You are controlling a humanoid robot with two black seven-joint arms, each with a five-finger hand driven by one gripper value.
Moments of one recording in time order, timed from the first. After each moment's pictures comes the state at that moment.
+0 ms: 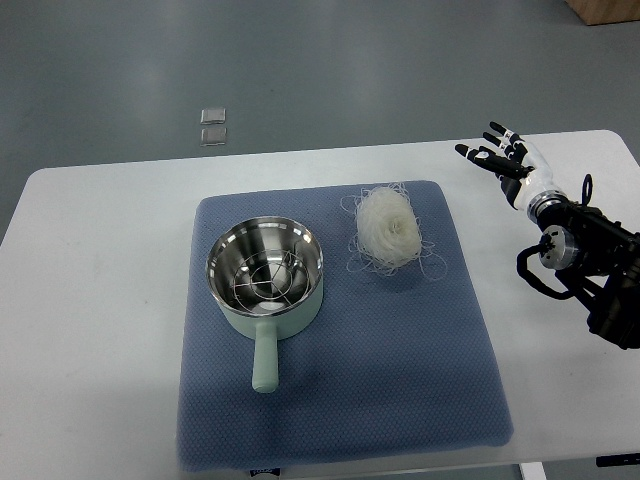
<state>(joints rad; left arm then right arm) -0.05 0.00 -0.05 -0.17 0.01 0.02 0.06 0.73 -0.26 0.68 0.68 -0.22 -0.15 0.24</state>
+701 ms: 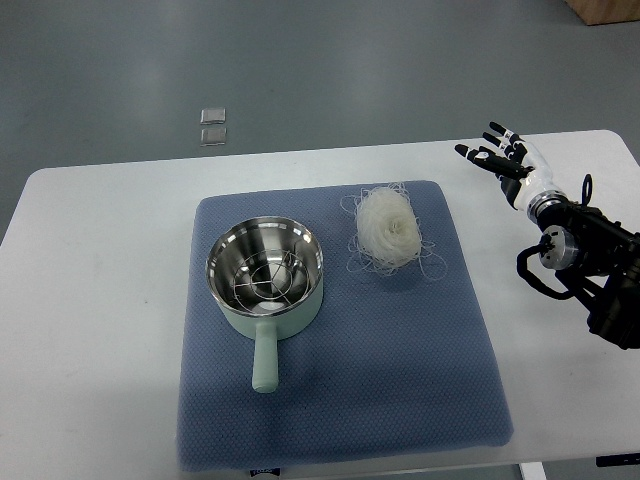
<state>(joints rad) -0.05 0.00 -0.06 -0.17 0.01 0.02 0.06 0.73 -0.26 0.68 0.68 -0.22 -0.15 0.24</state>
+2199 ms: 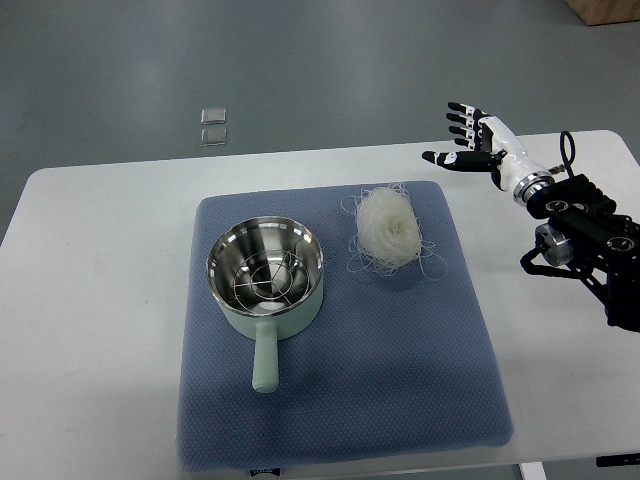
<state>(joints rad) -0.05 0.00 -0.06 -0.17 0.01 0.02 0.06 0.81 -0.31 0.55 0.75 -0.71 -0.07 0.26</state>
